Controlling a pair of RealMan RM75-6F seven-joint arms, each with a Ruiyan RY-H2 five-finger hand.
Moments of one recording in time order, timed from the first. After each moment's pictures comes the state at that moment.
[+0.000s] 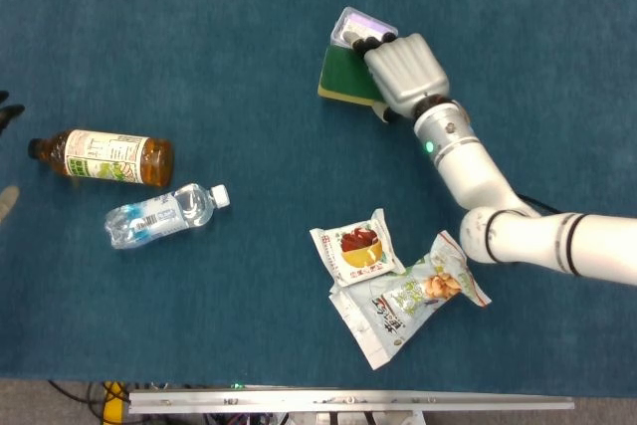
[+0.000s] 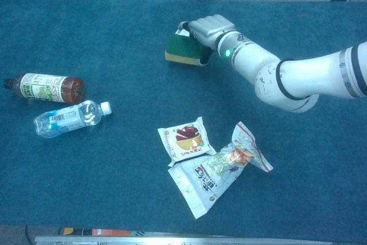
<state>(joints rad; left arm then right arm) -0.24 -0.96 0.03 -1.64 1.57 1.40 0.02 1.14 -1.79 0.19 -1.19 -0.53 0.83 -0.71</state>
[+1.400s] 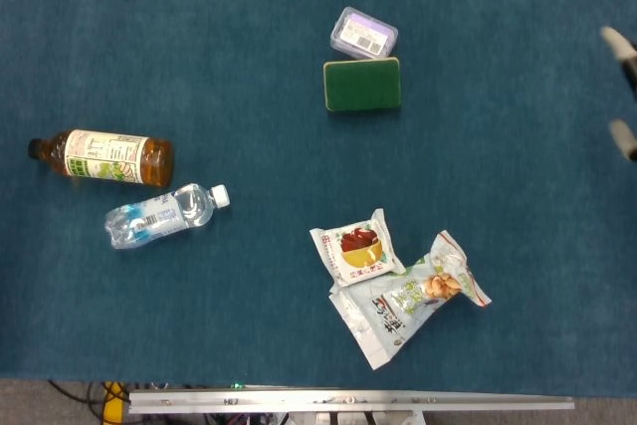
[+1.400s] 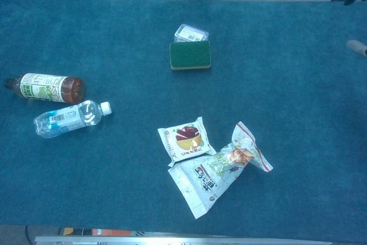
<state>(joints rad) -0.20 -1.05 -0.04 -1.56 1.48 1.45 0.06 0.50 -1.12 -0.10 -1.86 -1.19 1.48 -0.46</state>
